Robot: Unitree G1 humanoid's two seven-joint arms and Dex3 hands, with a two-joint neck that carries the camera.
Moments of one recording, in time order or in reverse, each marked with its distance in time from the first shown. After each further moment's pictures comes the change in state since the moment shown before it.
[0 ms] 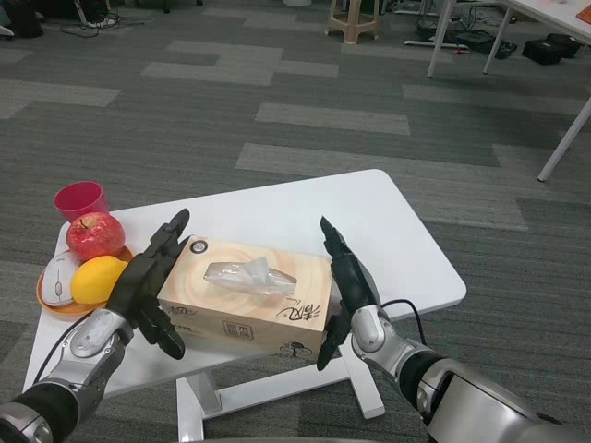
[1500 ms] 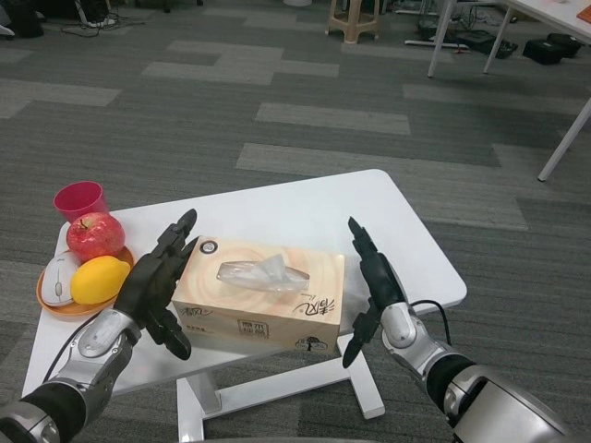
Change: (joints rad) left arm -0.004 -0.021 -0.014 -0.003 -0.020 0.000 -0.003; right arm 0.060 -0.102 -0.147 -0.060 0.000 0.001 0.141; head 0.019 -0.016
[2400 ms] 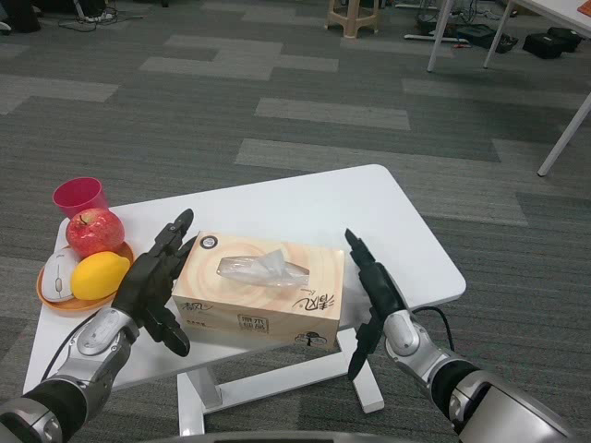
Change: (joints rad) left arm 0.000 -0.006 0.005 0.035 -0.002 0.000 0.000; right arm 0.034 -0.013 0.056 -0.004 0.001 0.000 0.034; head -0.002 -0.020
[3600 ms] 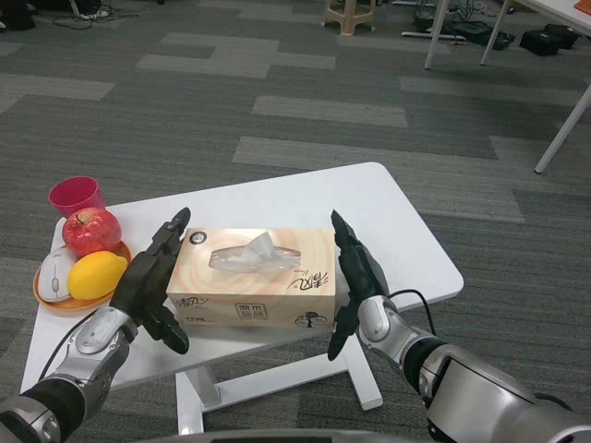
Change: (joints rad) left arm -0.008 0.000 -0.024 0.006 -0.011 0.000 0.008; right arm -0.123 0.092 0.128 0.133 0.009 0.026 -0.199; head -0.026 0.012
